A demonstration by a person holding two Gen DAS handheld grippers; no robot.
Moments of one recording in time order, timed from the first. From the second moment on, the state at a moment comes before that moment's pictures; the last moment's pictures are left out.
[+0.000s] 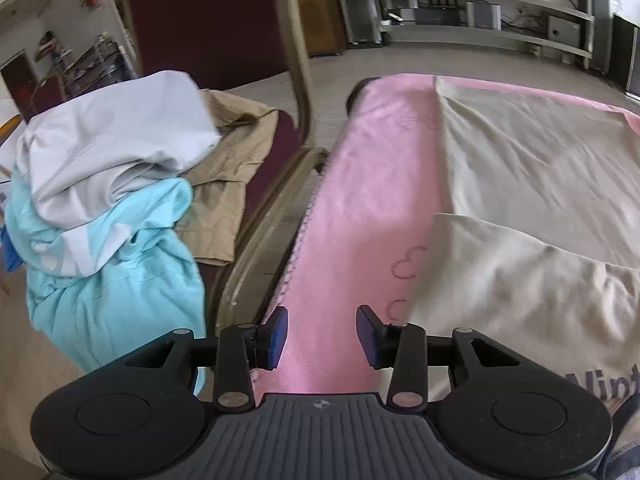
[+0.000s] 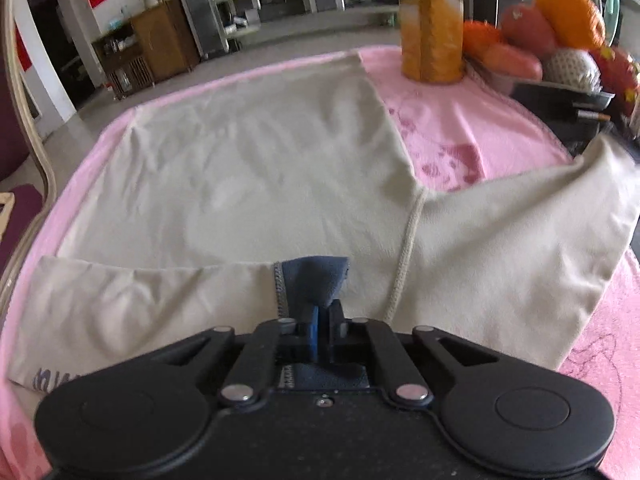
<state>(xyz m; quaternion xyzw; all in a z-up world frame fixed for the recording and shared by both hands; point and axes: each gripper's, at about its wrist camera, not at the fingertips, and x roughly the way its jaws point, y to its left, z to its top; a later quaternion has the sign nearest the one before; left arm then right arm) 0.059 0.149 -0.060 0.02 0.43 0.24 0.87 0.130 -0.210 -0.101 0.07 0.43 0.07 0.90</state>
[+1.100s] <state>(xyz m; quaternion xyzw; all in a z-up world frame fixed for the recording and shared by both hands) 0.060 0.140 -0.090 -0.07 0.52 0.07 0.85 0.135 -0.251 -0.119 0.20 0.51 0.11 0.83</state>
